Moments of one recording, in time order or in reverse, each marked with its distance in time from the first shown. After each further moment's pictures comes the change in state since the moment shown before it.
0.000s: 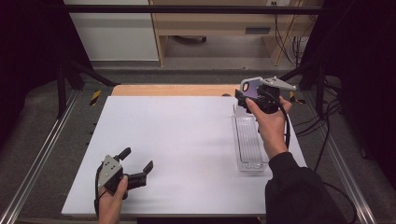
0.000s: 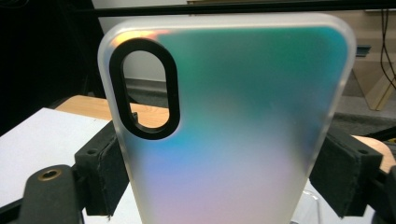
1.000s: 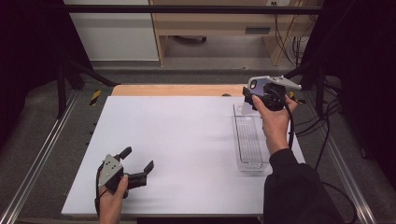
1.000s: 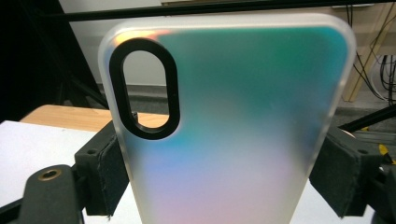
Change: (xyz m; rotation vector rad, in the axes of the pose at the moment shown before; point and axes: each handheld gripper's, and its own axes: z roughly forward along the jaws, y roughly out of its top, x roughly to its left) left arm 0.001 -0.001 0.002 -0.007 -0.012 0.014; right arm -0.023 -0.003 0.009 -0.003 -0.084 0.035
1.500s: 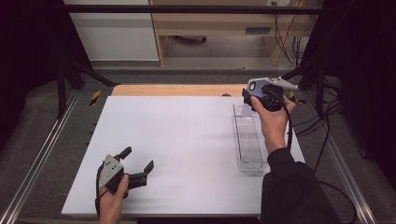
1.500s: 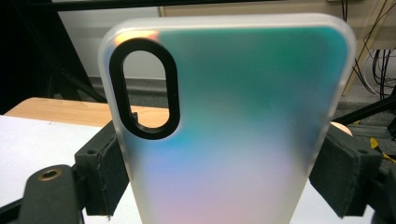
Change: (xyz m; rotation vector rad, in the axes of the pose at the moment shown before) left arm -0.001 0.000 0.000 -0.003 0.013 0.008; right arm -0.002 -0.007 0.010 0.026 -0.021 -0.010
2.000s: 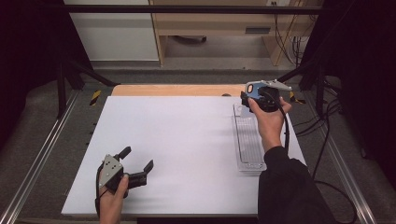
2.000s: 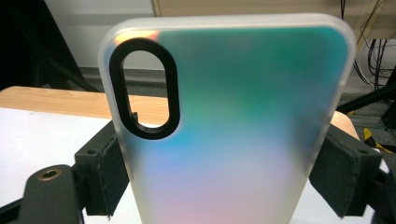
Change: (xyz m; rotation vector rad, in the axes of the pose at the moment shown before) left arm 0.001 0.000 0.001 0.000 0.008 -0.002; right arm -0.003 -0.014 0.022 0.044 -0.029 -0.002
